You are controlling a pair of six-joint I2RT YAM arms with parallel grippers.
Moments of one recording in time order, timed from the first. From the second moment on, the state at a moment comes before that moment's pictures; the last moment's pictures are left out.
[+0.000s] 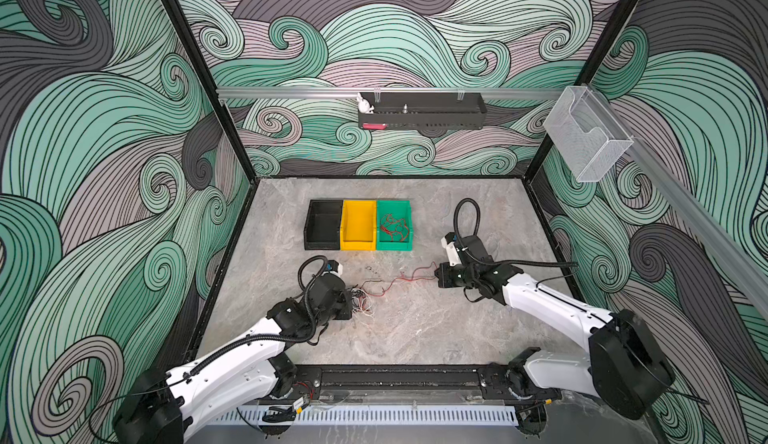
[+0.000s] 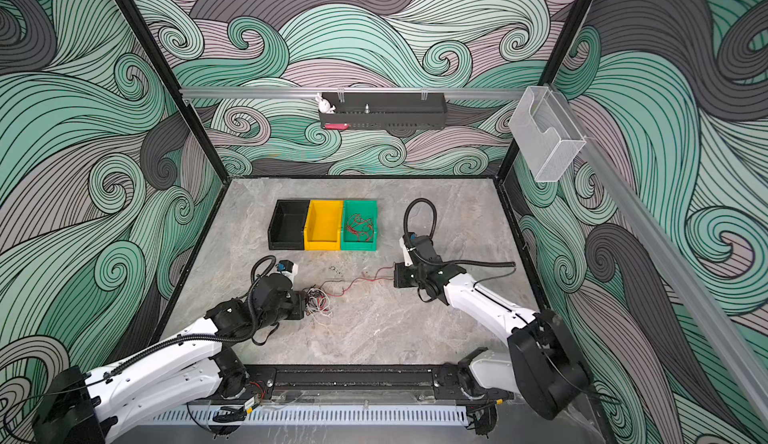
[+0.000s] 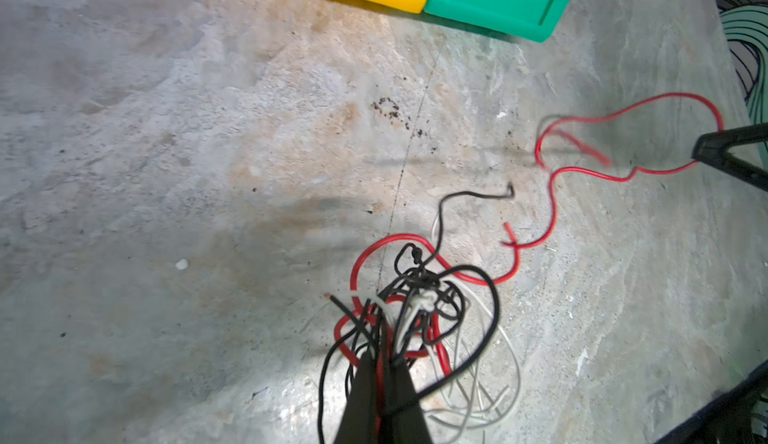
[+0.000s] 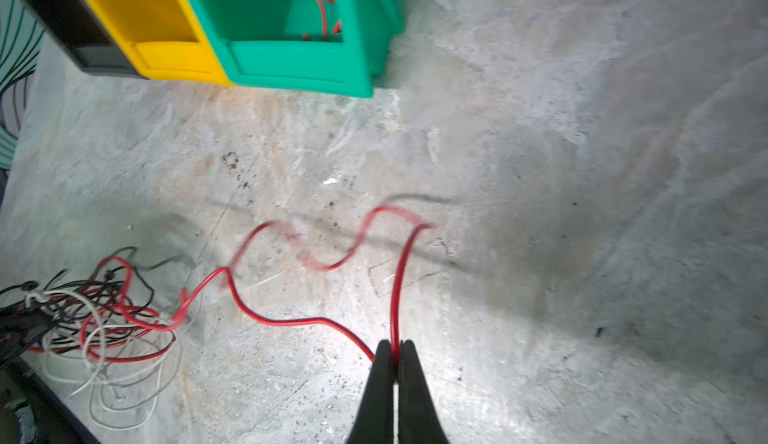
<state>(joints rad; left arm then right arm) -0.73 0.85 0.42 -0.42 -0.12 -0.71 0.50 1.29 0.67 -0.30 -0.14 0.40</state>
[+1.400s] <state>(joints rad) -0.66 1.03 0.48 -0.45 0.05 -0.68 0.49 1.28 0.83 -0.23 -0.40 0.49</state>
